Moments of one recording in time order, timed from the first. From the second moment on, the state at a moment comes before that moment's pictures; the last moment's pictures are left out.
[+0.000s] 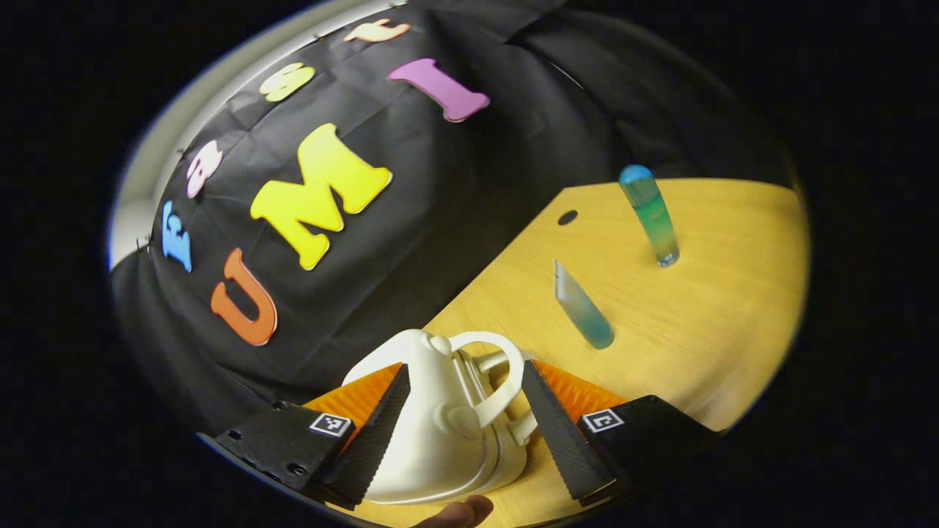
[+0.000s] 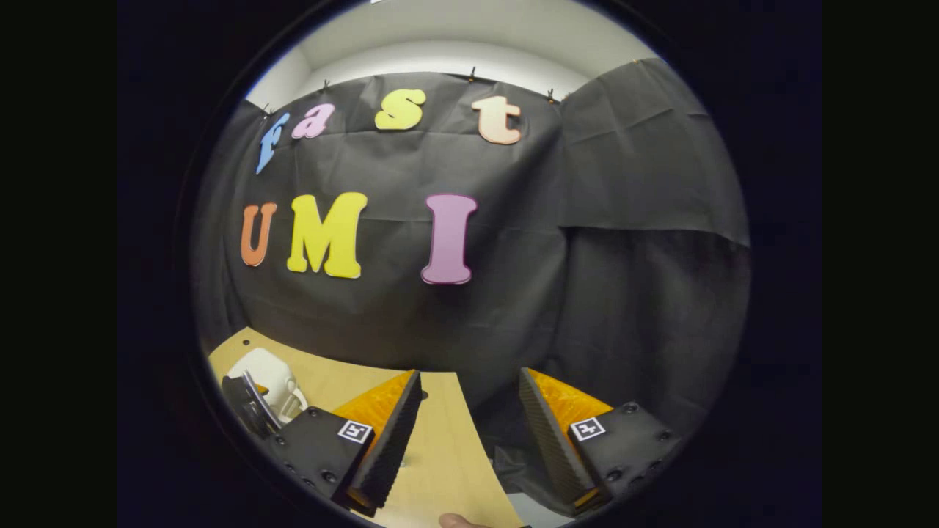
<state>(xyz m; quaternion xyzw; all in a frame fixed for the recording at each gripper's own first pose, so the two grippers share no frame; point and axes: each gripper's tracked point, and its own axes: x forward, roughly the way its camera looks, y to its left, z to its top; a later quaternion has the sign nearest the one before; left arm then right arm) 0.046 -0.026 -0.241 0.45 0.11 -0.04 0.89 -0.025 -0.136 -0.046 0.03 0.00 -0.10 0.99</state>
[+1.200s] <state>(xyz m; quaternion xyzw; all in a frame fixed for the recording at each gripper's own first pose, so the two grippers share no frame) 0.081 0.031 -0.224 0.64 0.14 0.03 0.75 -0.039 -0.139 -0.109 0.02 0.07 -0.10 0.99</state>
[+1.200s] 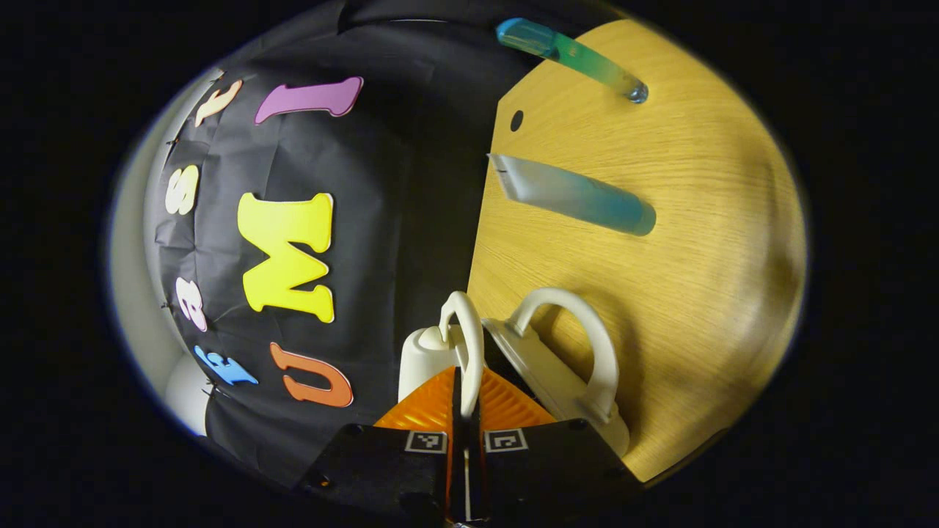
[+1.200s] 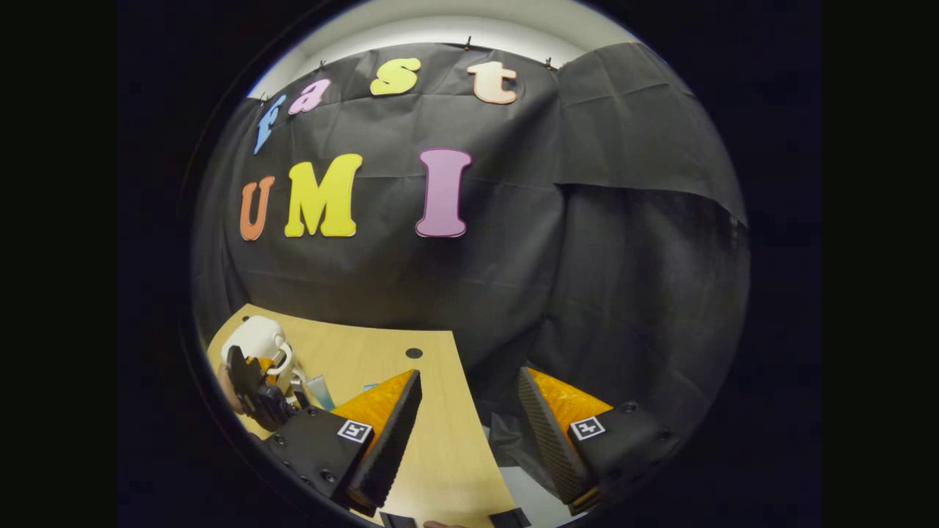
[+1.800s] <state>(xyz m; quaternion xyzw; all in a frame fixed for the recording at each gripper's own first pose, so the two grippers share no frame) 0.074 0.151 -0.092 0.39 0.14 0.04 0.91 0.011 -0.024 -0.082 0.02 0.06 -0.04 1.00</state>
